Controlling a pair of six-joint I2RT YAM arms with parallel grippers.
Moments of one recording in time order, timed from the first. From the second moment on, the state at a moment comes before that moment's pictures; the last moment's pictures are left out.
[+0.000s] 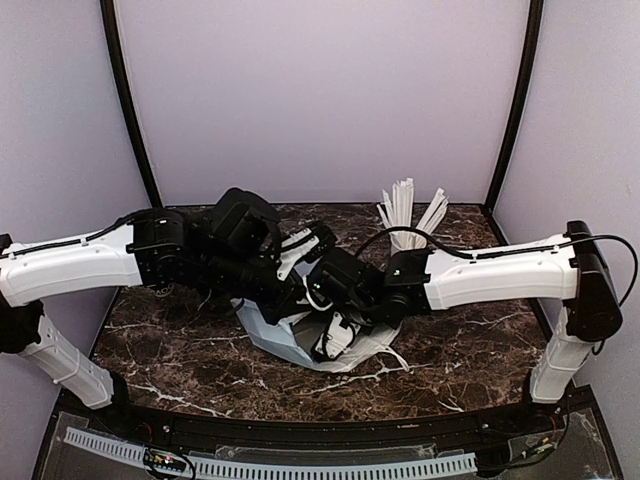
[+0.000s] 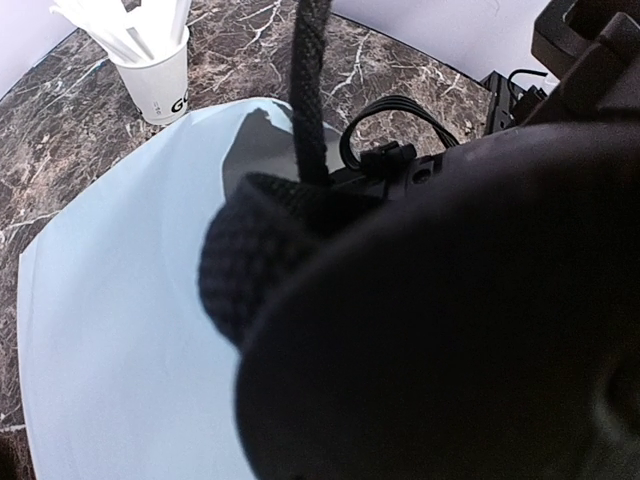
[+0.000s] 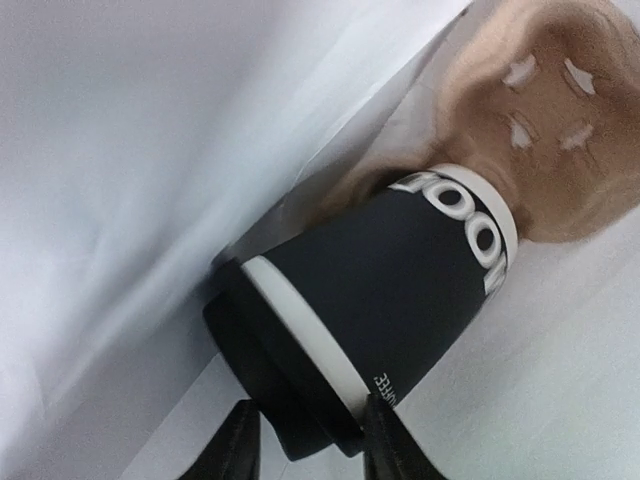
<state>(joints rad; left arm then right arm) -1.13 1.44 1.32 -0.64 0.11 -0.14 1.21 1.75 1.33 -0.60 0.50 -1.65</state>
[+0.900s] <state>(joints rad) -1.13 1.40 1.27 -0.56 0.12 -0.07 1.44 1.69 1.76 -1.18 0.37 -1.17</state>
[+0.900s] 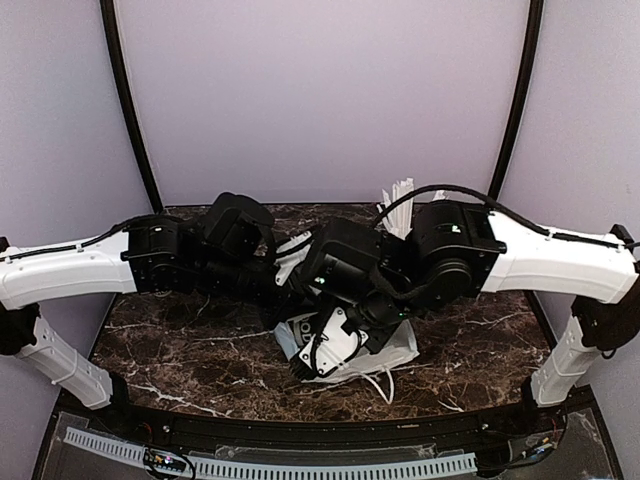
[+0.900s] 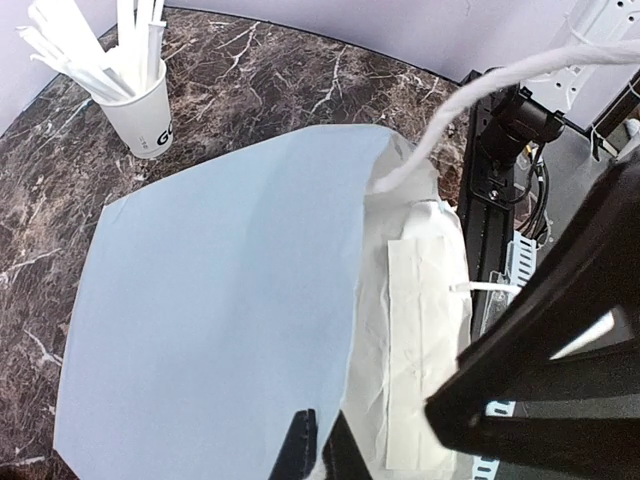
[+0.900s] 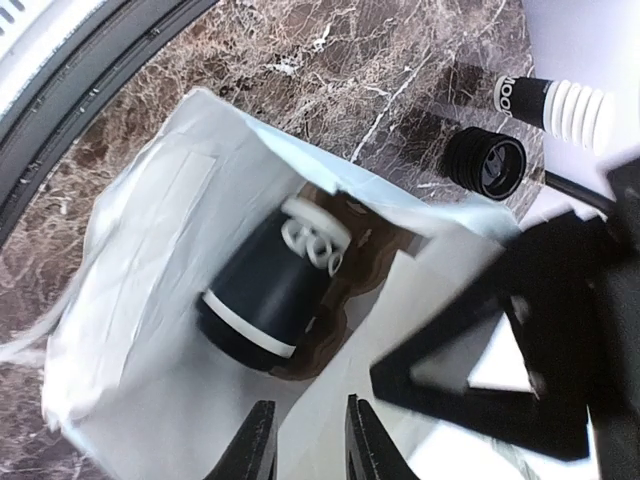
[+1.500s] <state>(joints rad) -1.08 1.44 1.28 -0.53 0.11 -0.06 1.46 1.60 1.62 -1.27 0.40 -0.96</state>
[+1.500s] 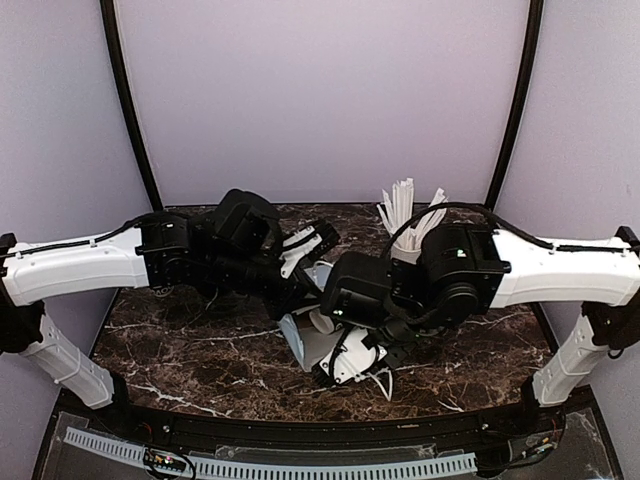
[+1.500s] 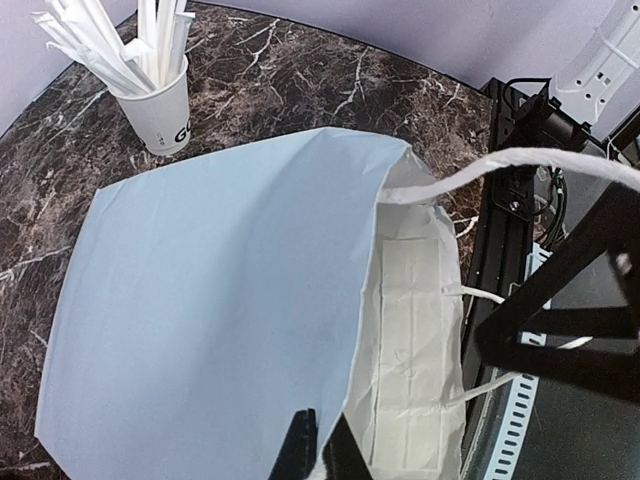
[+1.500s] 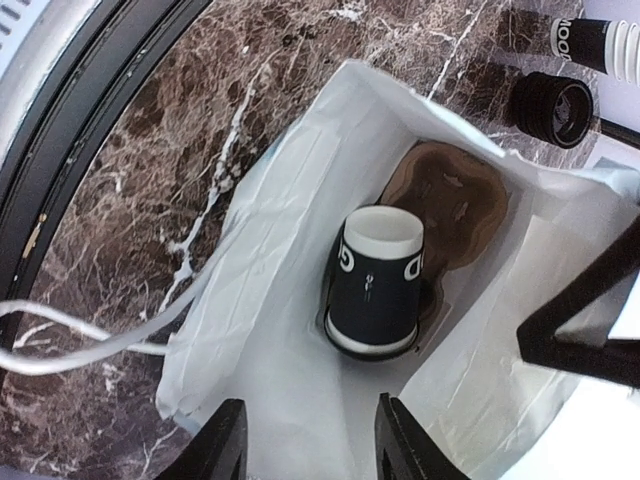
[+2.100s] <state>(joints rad) -1.02 1.45 1.28 -0.53 0.21 -0.18 1.27 1.72 1.46 -0.95 0.38 -0.96</state>
